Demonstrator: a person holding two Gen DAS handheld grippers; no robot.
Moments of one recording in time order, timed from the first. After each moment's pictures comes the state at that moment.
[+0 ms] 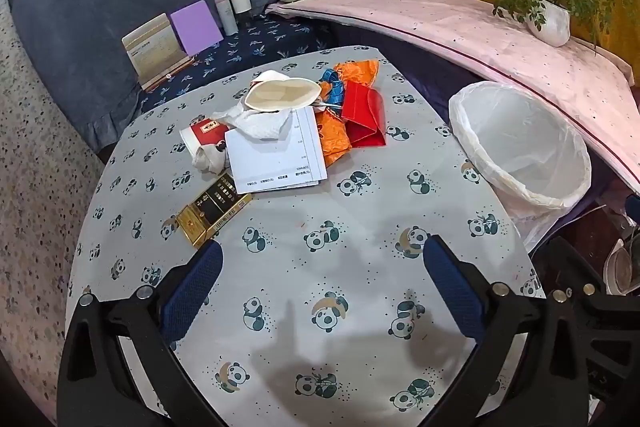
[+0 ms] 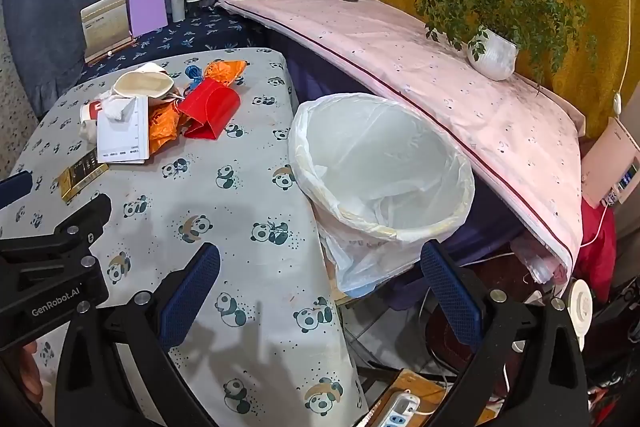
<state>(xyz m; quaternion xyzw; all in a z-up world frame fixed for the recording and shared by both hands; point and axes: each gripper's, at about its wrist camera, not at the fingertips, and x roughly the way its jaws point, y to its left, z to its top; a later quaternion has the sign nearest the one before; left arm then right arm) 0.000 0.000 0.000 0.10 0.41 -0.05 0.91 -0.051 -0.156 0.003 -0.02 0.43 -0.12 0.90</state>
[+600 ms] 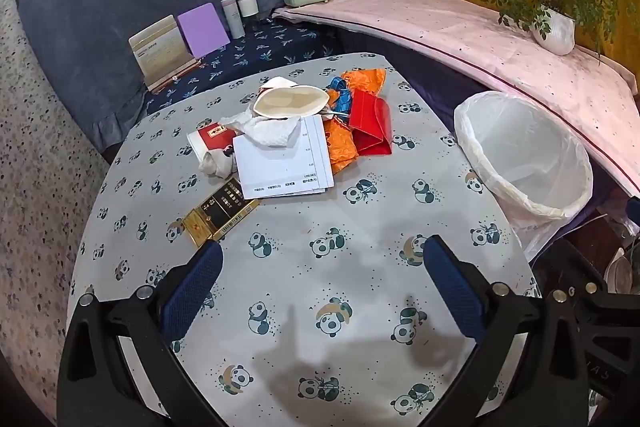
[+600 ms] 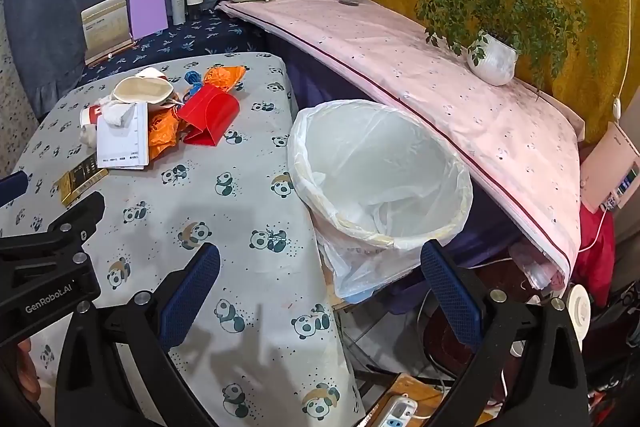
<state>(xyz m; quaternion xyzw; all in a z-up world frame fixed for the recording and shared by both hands) 0.003 0.005 0.009 0.09 0.41 -0.04 0.91 -0.048 -0.156 0.007 -0.02 0.42 -0.12 0.90</state>
